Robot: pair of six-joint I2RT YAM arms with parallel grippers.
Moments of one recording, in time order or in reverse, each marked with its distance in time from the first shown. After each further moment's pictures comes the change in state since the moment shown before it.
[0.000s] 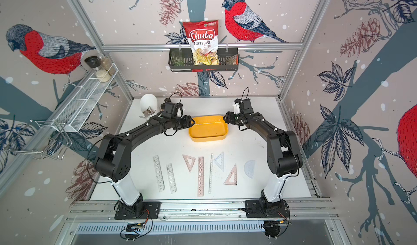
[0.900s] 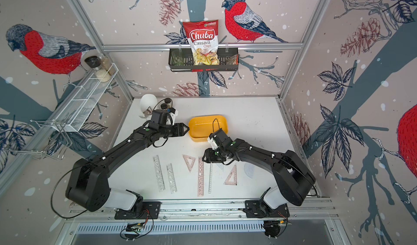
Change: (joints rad) left arm 0.002 -0.346 -0.273 0.003 0.001 0.084; right arm 0.591 -0.245 -0.361 -0.148 0.064 0.341
